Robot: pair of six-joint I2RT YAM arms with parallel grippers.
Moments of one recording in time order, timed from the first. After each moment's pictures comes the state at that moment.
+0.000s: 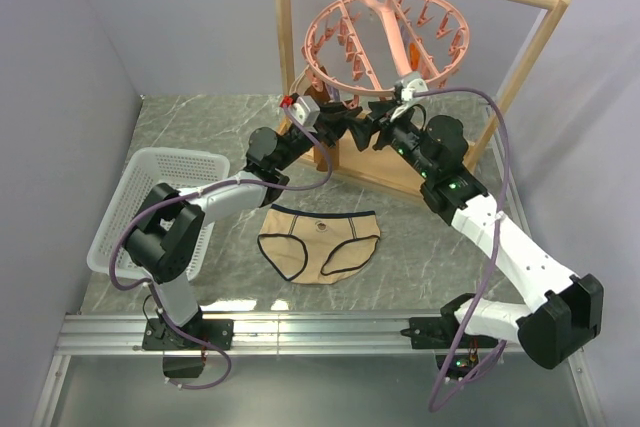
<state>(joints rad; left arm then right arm) -0.66 1.76 1.13 1.17 0.37 -0.12 0.49 1.18 1.05 0.23 -0.18 0.06</state>
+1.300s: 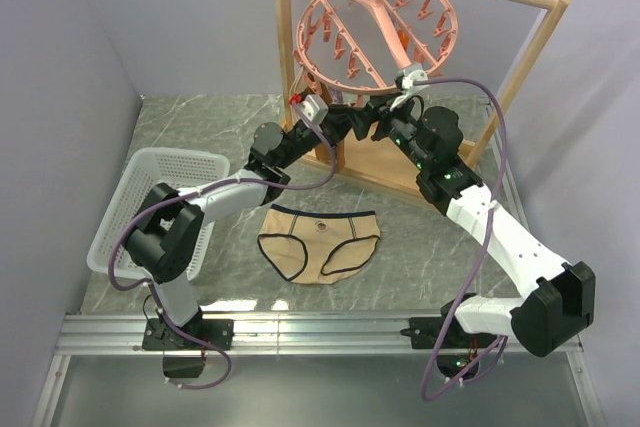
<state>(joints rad) -0.66 1.76 1.15 1.05 0.38 -0.09 0.47 1.25 1.10 0.23 -0.14 0.11</state>
